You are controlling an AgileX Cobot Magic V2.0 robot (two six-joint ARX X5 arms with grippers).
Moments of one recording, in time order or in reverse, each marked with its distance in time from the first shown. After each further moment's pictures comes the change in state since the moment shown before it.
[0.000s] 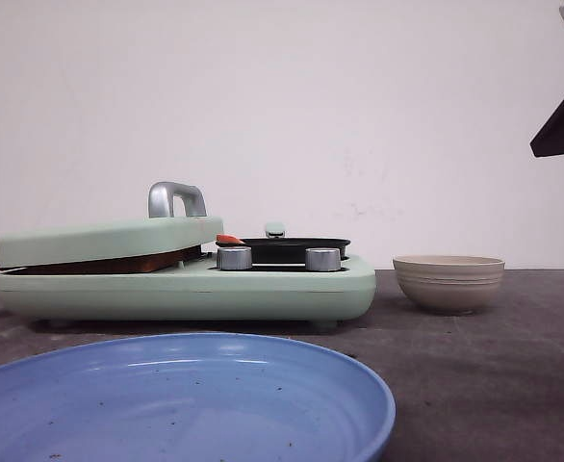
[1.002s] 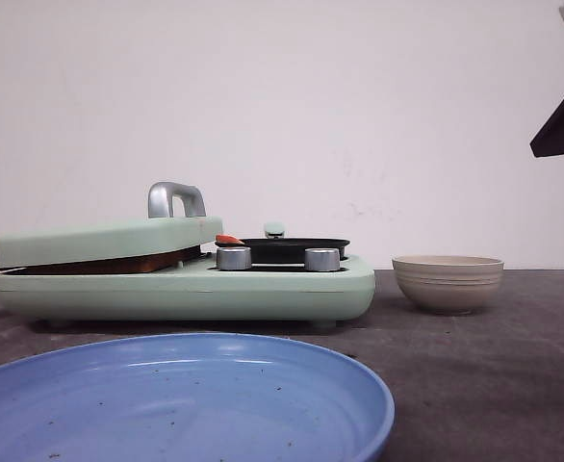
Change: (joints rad) left arm 0.124 -0.003 -0.317 0.253 -0.261 0.421; right arm 0.000 0.000 0.000 0.000 0.000 0.000
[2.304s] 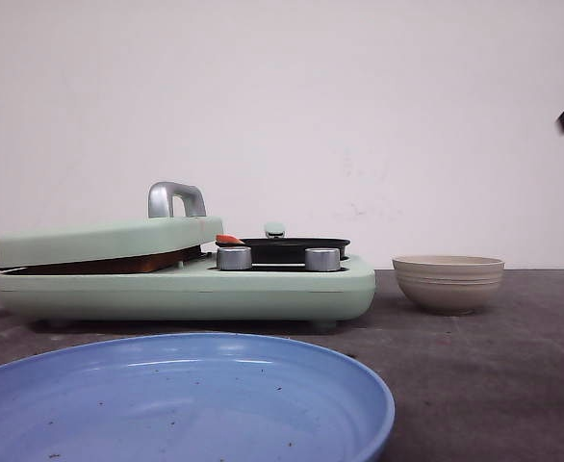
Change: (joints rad) left arm -0.001 0.000 0.000 0.000 0.018 0.007; right arm -0.105 -0.160 0.000 -0.067 -0.072 -0.046
